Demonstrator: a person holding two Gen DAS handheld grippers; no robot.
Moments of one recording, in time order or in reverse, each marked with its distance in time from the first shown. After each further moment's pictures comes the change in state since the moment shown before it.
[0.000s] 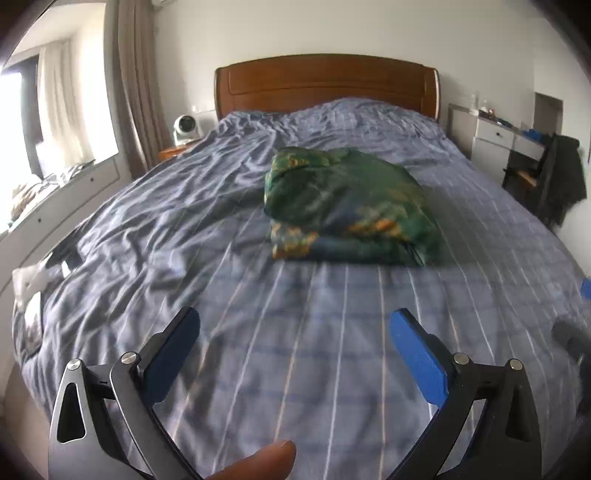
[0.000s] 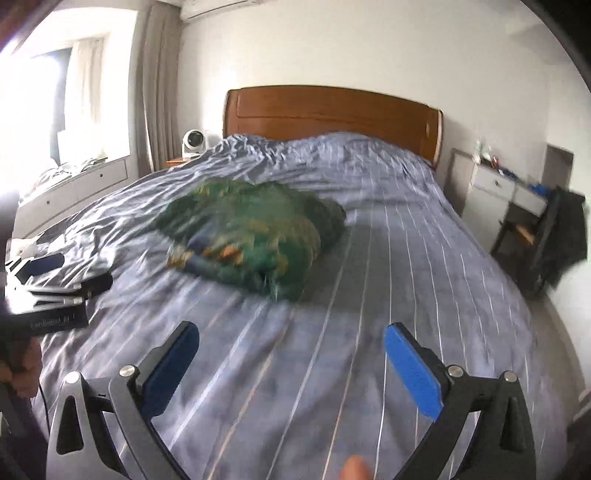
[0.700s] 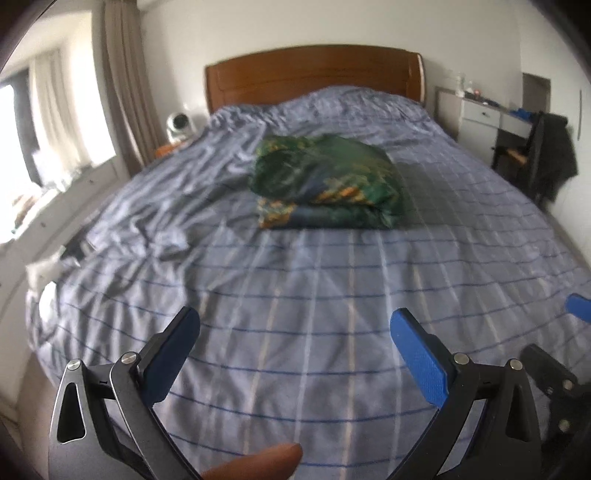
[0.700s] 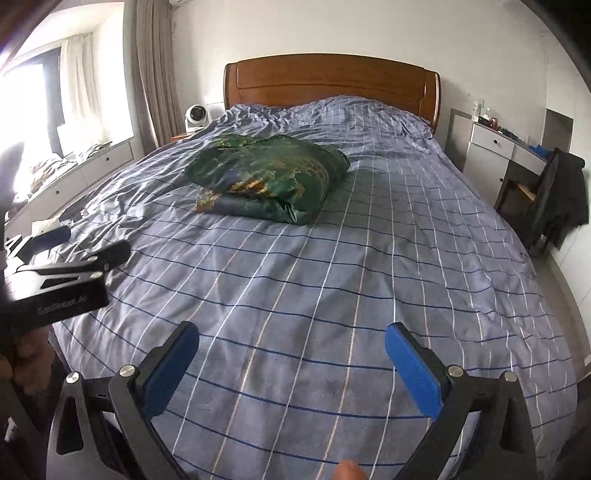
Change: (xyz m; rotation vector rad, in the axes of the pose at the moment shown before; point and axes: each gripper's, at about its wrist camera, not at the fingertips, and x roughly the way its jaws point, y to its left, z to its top) left arm -0.046 -0.027 -0.020 0.044 0.059 -0.024; right arm -0.055 0.009 -0.054 0.044 0.129 0.027
